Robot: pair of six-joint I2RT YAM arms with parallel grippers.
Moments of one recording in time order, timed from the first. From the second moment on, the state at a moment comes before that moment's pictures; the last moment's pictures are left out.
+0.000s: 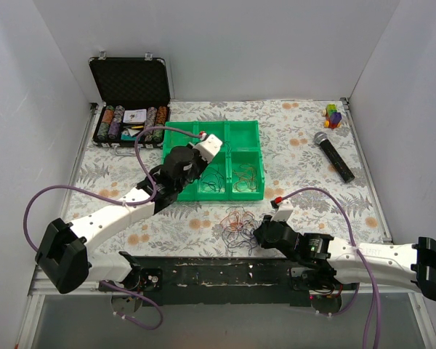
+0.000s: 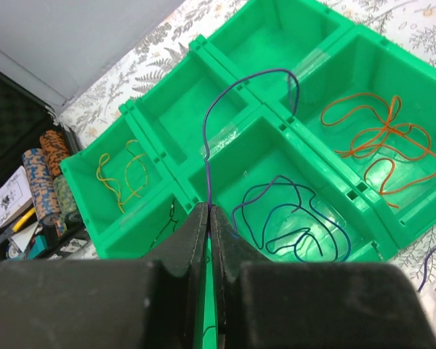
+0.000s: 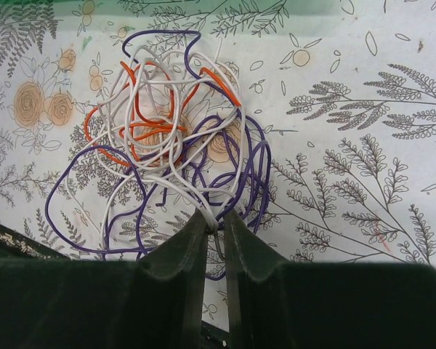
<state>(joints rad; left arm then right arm) -0.74 1.27 0.89 0.07 -0.26 0.31 1.25 0.84 0.25 -0.14 0.53 0.95</state>
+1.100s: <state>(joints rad) -0.74 1.37 0.83 0.01 -0.26 0.28 1.25 0.83 0.25 -0.14 0.53 0.97</state>
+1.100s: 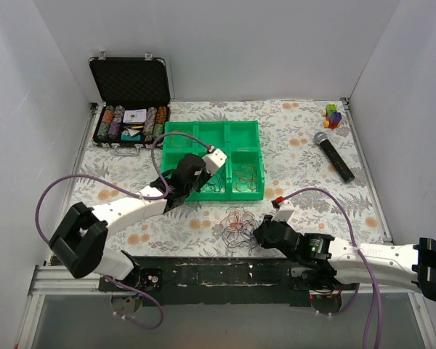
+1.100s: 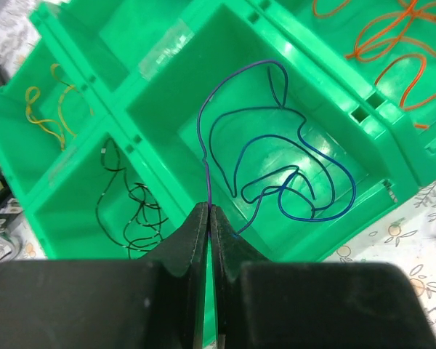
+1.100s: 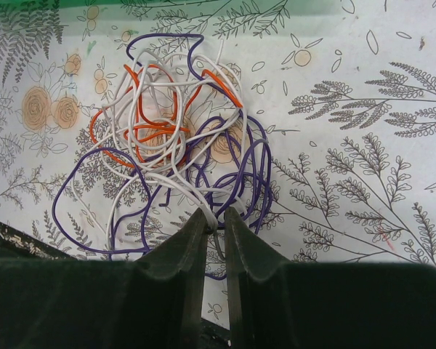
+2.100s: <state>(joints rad) -0.74 1.57 0.91 0.14 -0.19 0.28 1.26 0.81 0.24 -0.15 0.54 0.98</state>
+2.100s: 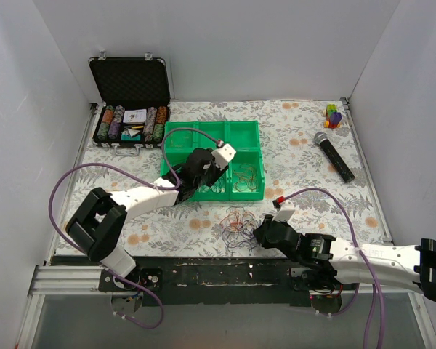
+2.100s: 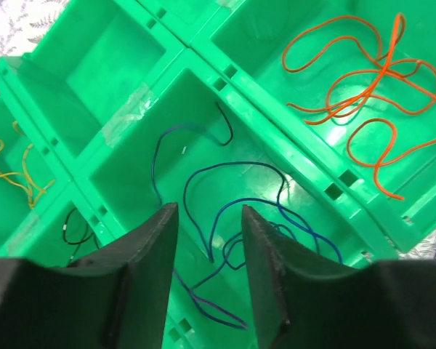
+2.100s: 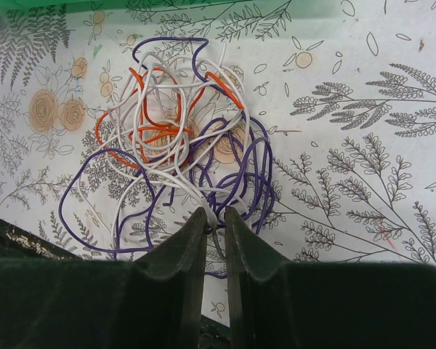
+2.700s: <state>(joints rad) -0.75 1.26 0.92 -0.12 0.25 0.34 1.26 0.80 0.24 -0.17 0.54 0.98</state>
